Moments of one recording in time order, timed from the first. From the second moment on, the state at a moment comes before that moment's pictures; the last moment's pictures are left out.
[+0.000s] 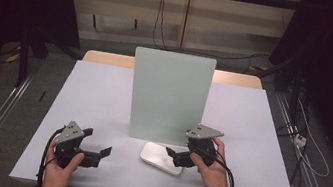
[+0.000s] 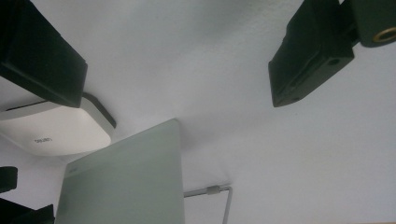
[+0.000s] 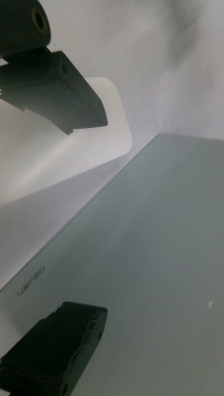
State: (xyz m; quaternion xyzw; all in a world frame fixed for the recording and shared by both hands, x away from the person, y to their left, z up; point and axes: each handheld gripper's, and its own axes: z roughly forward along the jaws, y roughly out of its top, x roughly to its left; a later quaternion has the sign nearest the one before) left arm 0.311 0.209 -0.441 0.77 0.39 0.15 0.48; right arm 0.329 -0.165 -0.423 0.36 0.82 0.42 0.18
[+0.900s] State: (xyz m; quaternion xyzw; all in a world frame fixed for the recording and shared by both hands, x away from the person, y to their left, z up) left arm 0.310 0.212 -0.439 0.76 0.39 0.16 0.49; right arm 0.305 -0.235 -0.427 0.44 0.75 0.44 0.23
